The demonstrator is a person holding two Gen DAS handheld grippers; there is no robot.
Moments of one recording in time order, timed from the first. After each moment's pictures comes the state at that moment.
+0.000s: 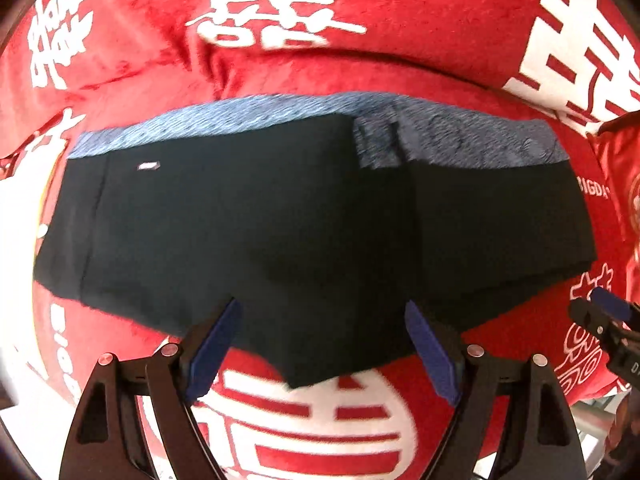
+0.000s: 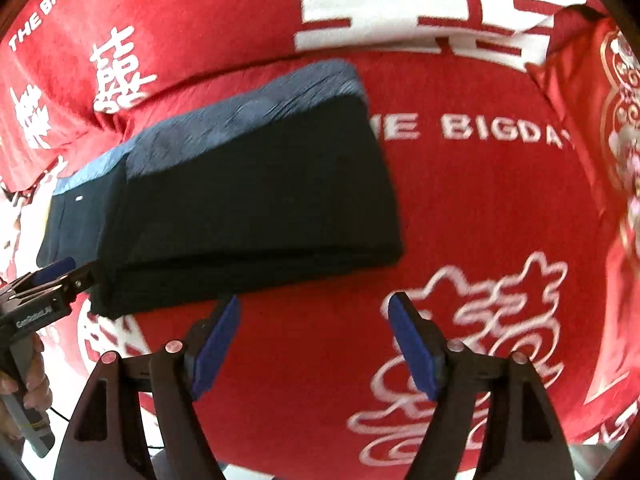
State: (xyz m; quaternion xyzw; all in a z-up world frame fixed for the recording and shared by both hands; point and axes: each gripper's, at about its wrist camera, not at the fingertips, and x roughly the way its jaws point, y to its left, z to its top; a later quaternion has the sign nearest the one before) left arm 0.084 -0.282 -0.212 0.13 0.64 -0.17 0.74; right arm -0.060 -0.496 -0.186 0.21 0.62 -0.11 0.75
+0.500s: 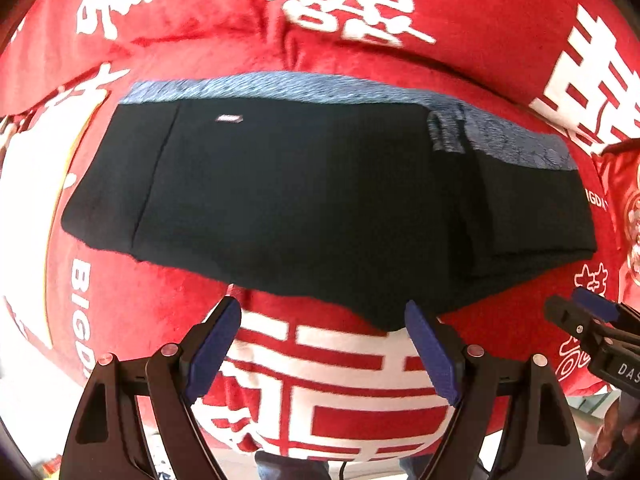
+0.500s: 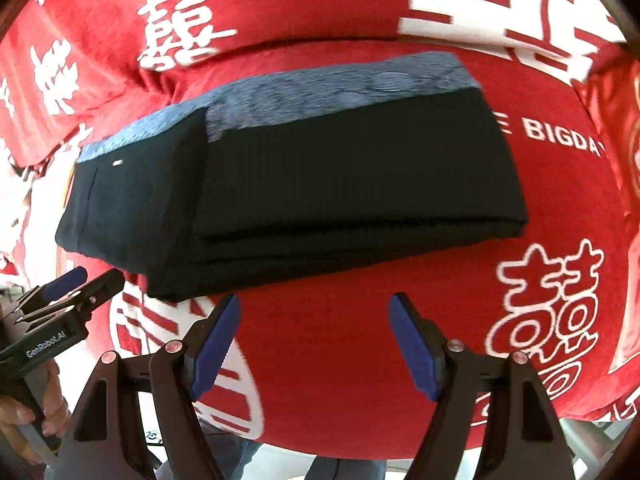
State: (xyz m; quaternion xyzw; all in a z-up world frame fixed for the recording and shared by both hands) left arm 0.086 -0.202 -0.201 0.08 0.66 -0.15 0.73; right arm -0.015 -0.402 -0.176 0.20 0.64 -0.08 0.73
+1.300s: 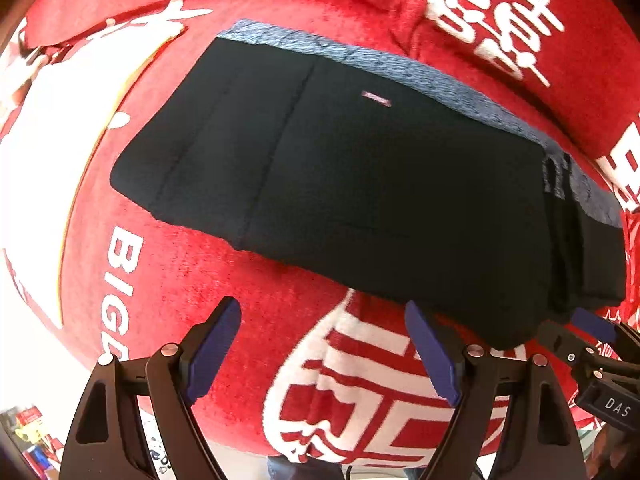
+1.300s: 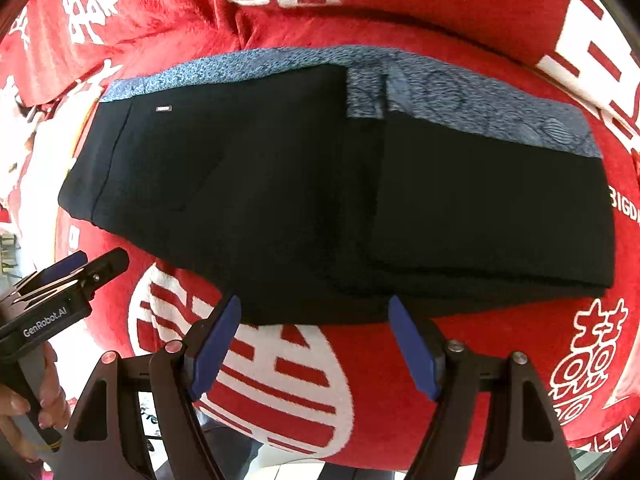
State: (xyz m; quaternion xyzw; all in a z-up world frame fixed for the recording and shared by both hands) left arm 0.127 -0.112 -0.232 0.03 0.68 -0.08 0.72; right arm 0.060 -0.307 -0.205 0.14 0.69 -0.03 0.71
